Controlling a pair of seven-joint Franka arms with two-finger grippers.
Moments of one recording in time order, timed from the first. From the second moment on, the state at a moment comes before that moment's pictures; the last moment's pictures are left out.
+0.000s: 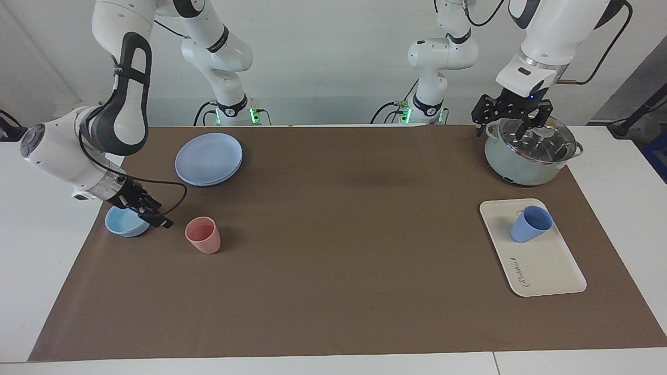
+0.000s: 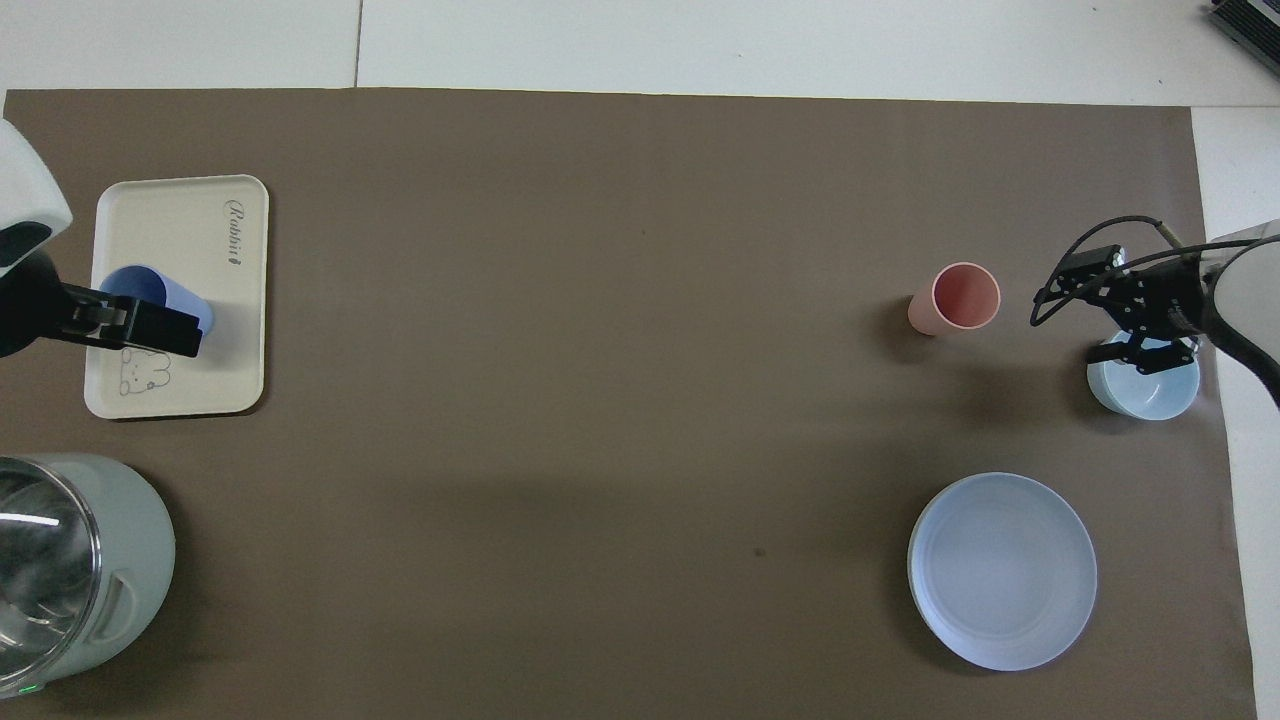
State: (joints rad) left arm -0.05 -0.03 -0.10 -1.54 0.01 1.52 0.07; right arm -0.22 0.23 0.00 -1.82 0.32 1.93 0.31
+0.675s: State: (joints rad) left arm -0.02 0.01 -0.09 -1.55 0.01 1.55 0.08; right arm -0.02 0.03 0.00 -1.79 0.02 1.84 0.16
